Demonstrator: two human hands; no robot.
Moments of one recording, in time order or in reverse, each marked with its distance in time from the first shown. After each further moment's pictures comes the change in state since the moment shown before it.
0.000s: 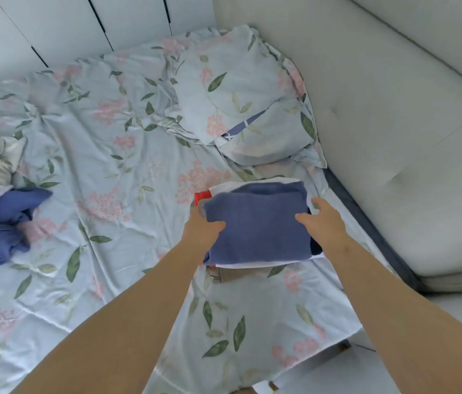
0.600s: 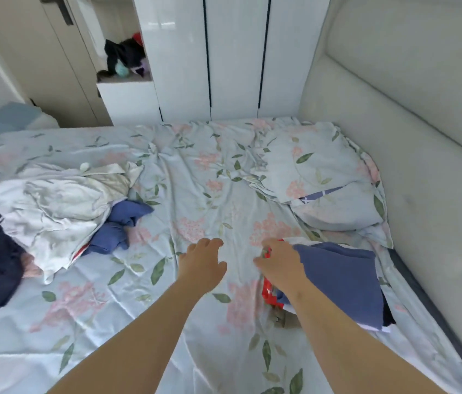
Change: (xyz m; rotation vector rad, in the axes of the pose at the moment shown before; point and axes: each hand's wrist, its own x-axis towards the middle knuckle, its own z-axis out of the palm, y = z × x) left_hand -0.100 -0.068 -0.185 0.752 0.273 0.283; right_hand -0.155 -0.117 0.163 -0.426 -0.206 -0.513
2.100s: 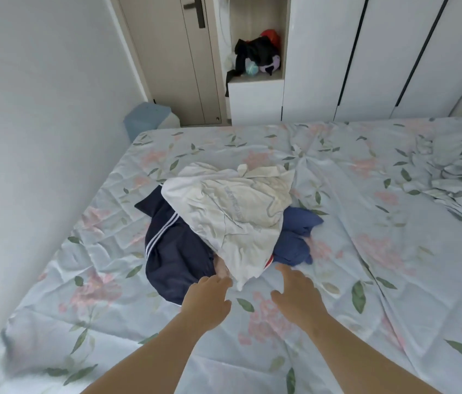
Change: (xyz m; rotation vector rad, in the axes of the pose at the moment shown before) left_hand -0.053 -0.547 -0.111 0.124 -0.096 -0.100; right_hand -0.013 -0.386 0.380 -0.283 -0.226 -0.204
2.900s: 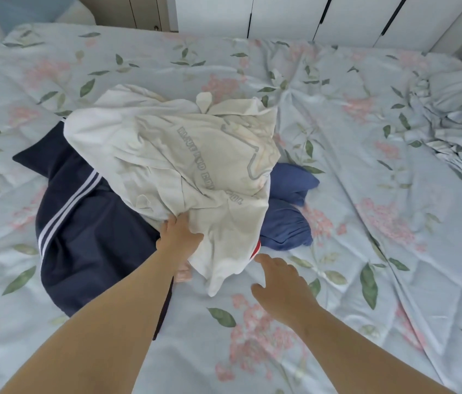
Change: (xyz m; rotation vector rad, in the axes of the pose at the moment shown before) left_hand 0.277 -0.076 0.112 -0.577 -0.076 -0.324; right_hand 0.164 0.028 0.090 -0.086 -0.127 0.150
